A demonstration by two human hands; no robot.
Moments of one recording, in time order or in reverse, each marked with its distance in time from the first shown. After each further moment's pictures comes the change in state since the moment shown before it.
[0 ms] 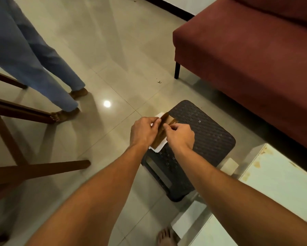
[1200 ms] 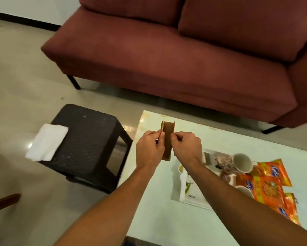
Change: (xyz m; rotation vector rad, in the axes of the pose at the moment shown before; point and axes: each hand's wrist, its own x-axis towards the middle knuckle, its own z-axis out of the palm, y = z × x) left_hand -0.289 0.272 0.163 -0.211 -0.236 0.476; right_hand -0.135 0.253 -0.328 -0.033 0.463 0.152
